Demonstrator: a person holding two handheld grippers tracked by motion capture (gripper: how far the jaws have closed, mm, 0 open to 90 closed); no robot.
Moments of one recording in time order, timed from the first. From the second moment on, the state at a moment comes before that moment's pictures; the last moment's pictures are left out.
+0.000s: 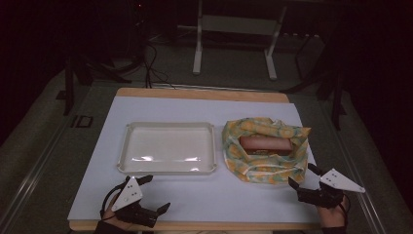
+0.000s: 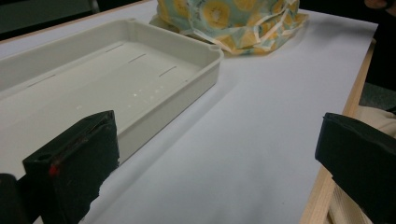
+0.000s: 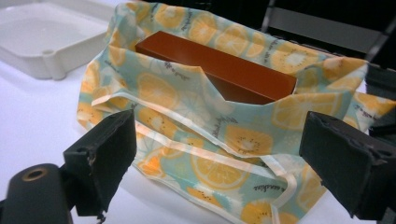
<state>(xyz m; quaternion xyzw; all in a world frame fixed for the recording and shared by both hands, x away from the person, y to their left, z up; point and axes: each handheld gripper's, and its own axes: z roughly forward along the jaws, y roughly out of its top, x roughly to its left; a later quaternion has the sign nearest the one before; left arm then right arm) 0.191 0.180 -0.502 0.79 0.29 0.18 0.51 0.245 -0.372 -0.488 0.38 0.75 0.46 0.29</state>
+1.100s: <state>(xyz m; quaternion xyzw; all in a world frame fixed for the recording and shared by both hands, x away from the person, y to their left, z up) 0.188 0.181 -0.502 0.80 0.27 0.16 0.51 0.272 -0.370 -0.476 0.28 0.88 0.37 0.11</state>
